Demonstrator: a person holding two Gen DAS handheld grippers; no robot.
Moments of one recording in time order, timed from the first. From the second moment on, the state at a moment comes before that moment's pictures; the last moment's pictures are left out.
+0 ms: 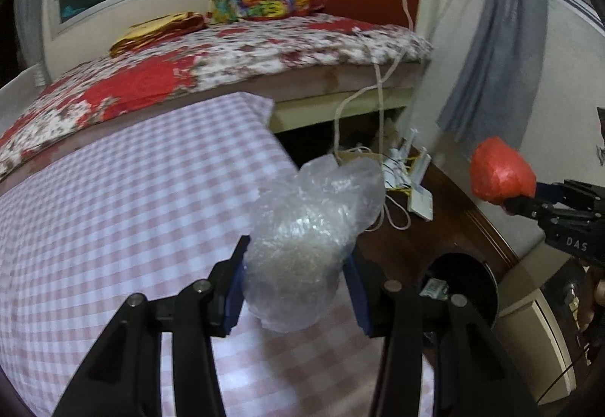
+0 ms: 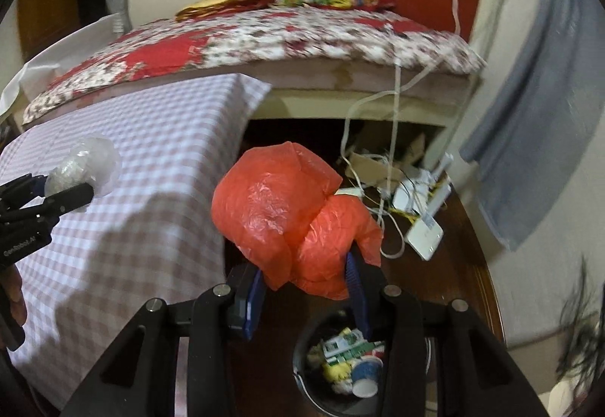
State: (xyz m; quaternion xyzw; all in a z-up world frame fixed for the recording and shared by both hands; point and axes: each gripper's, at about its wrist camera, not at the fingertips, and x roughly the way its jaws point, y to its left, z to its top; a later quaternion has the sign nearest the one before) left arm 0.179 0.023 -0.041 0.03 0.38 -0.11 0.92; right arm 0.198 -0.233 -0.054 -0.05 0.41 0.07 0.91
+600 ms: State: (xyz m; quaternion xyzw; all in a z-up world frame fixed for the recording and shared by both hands) left arm 0.158 -0.103 -0.081 0.09 0.43 -0.21 0.87; right arm 0.140 -0.327 -0.129 0.00 0.48 0.00 0.88
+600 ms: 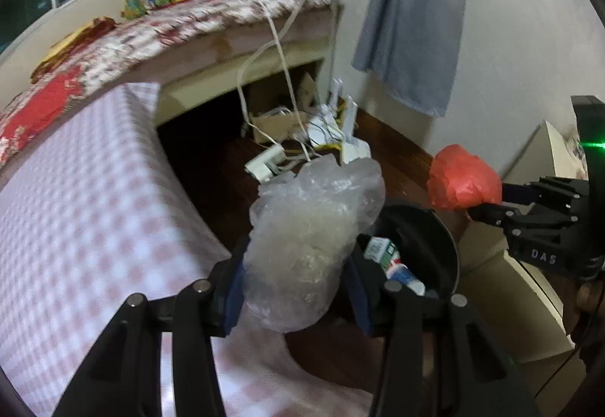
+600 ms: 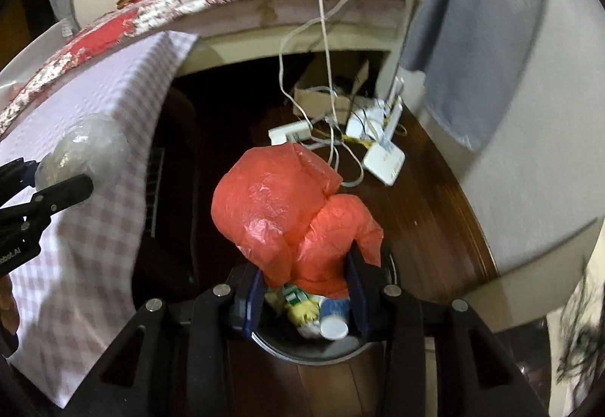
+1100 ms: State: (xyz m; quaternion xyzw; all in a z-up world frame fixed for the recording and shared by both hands) left arm 0.164 -0.174 -0.147 0.15 0.50 -0.25 0.81; right arm 0.127 -0.362 -0.186 0.00 0.54 -0.01 0.84
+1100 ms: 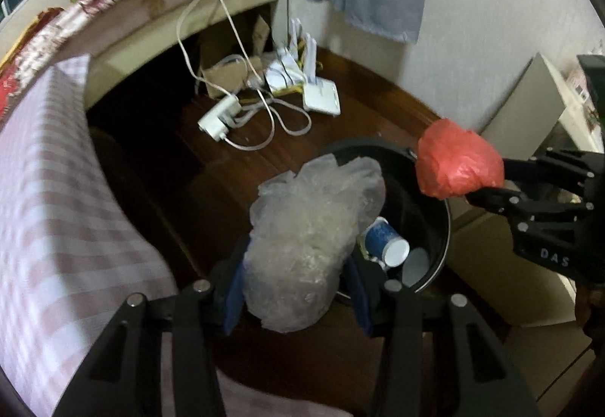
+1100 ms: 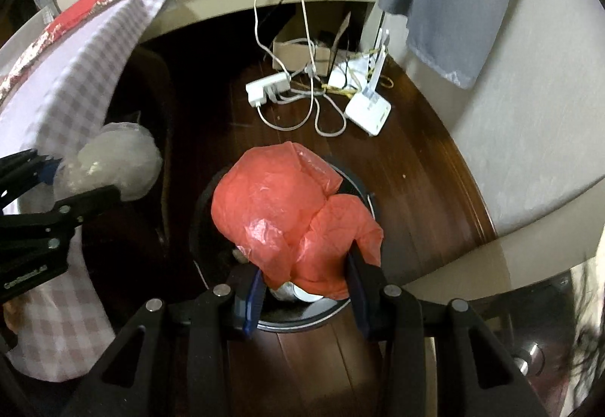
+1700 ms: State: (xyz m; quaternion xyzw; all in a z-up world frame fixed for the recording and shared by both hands) left arm 0.176 -0.212 -0.223 0.17 0.59 -0.26 0.75; right arm 0.132 -0.364 -0.266 -0.07 0.60 0.00 0.80
